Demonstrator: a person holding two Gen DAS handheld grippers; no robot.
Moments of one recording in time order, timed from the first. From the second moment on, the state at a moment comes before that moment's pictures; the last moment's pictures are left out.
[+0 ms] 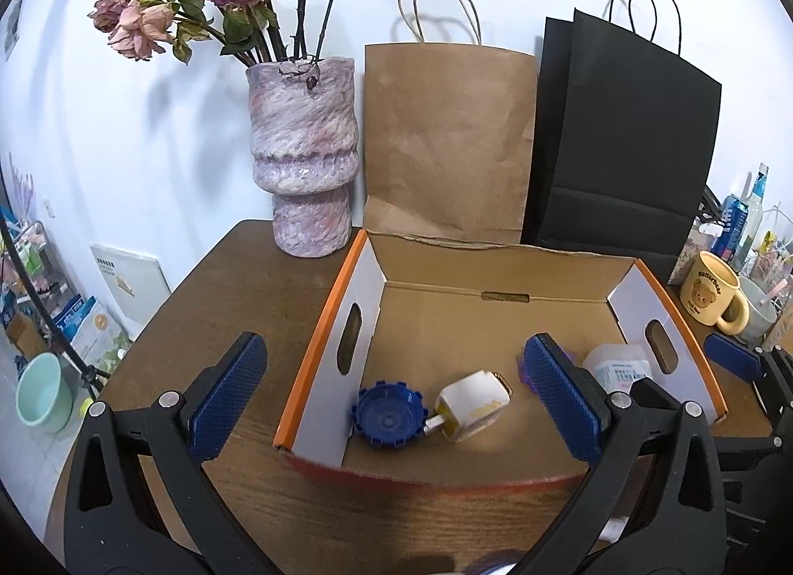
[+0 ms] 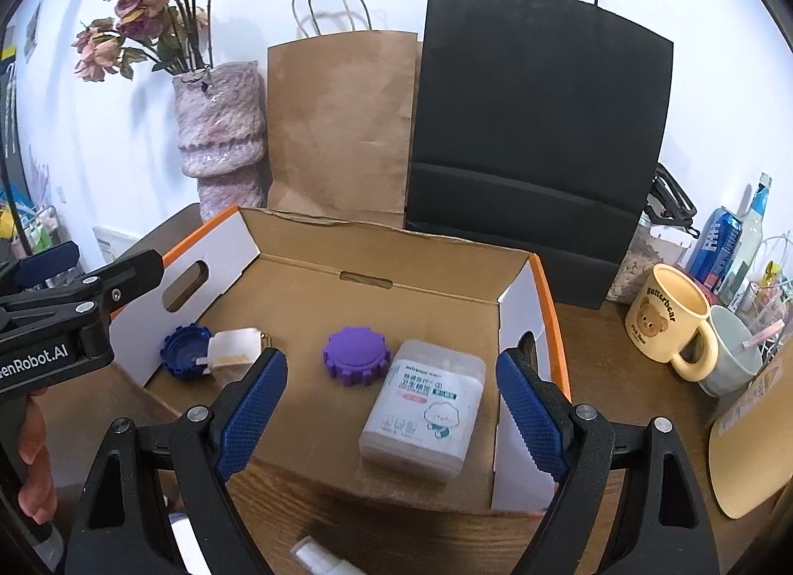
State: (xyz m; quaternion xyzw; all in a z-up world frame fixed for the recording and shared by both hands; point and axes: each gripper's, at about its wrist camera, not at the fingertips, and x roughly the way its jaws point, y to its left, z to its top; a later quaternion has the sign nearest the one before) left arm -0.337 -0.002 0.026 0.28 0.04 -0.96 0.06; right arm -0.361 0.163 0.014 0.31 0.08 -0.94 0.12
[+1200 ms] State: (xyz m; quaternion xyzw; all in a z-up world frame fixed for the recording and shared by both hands) left arm -0.224 0.022 0.007 0.30 0.04 -0.95 0.04; right arm -0.244 0.199 0.004 0.32 0.08 -0.94 0.12
